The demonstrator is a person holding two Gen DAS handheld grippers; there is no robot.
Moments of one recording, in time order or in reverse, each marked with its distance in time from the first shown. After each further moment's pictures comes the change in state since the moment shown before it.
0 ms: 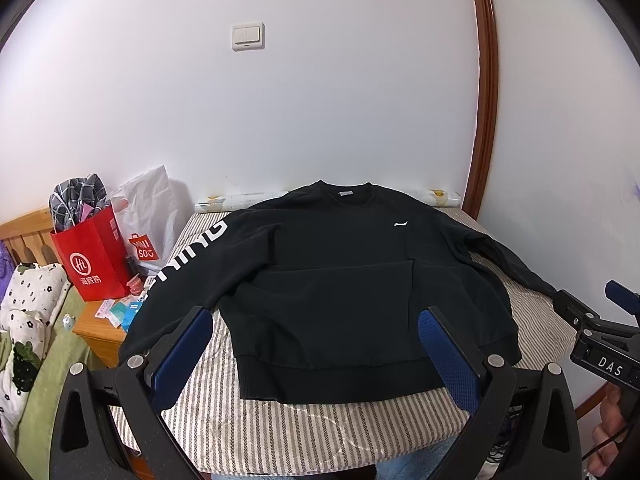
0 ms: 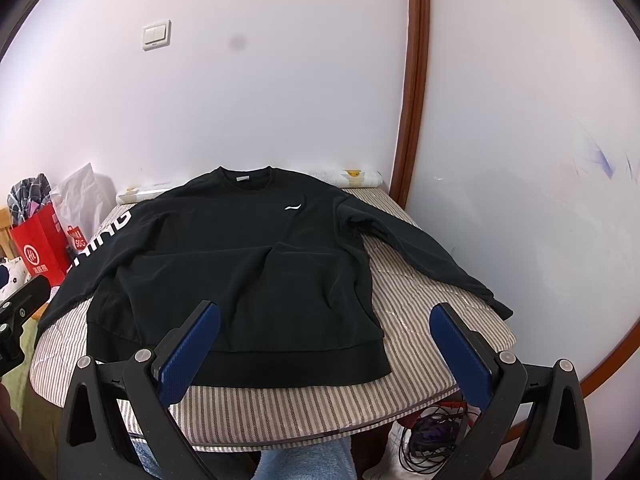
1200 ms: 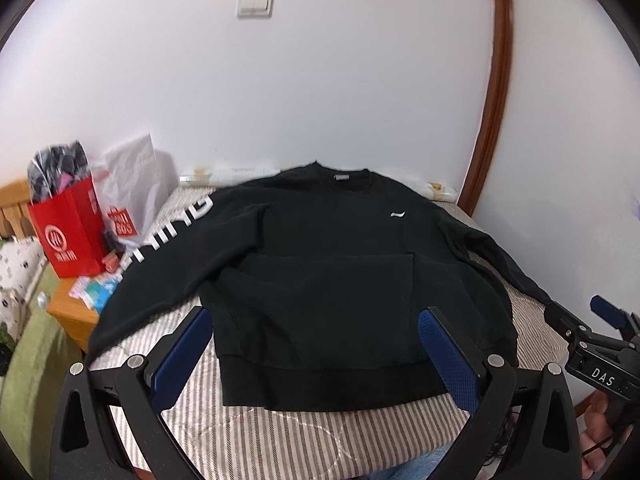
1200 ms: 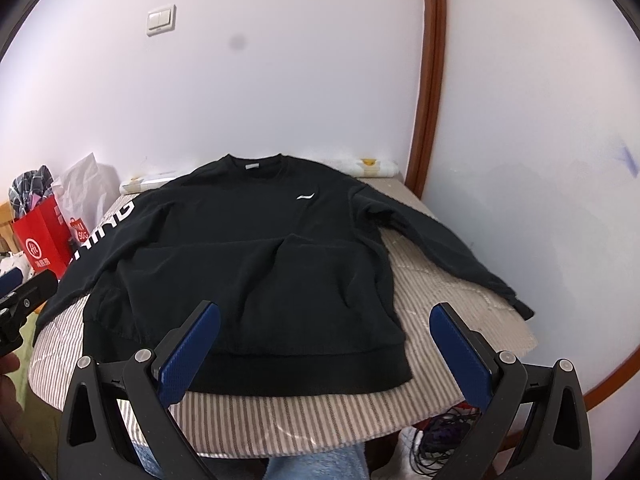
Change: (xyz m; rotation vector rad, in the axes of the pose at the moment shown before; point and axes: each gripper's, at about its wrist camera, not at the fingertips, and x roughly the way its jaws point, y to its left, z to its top) left arm 0.052 0.025 -0.004 -0.087 0.069 -0.092; right arm 0.042 0.012 0.000 -0.009 0.041 0.042
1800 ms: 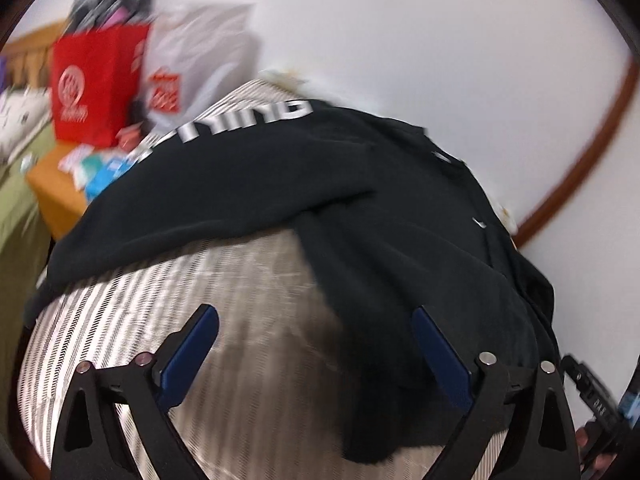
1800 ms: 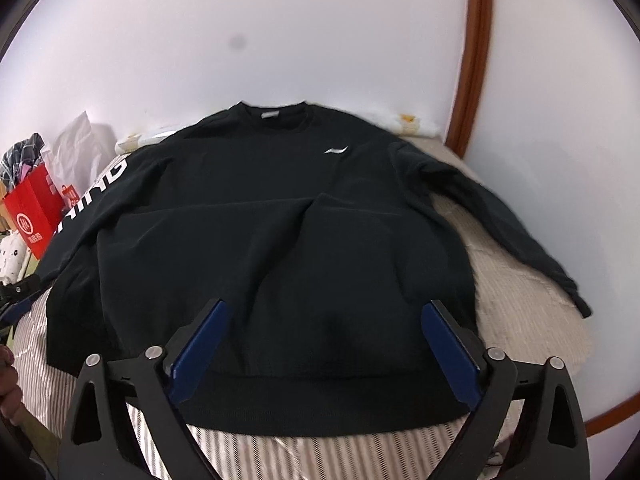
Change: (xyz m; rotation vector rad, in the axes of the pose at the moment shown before) left arm 0.119 0.167 -0.048 -0.435 0.150 -0.021; right arm 0.119 0.042 -0.010 -0.038 0.142 0.067
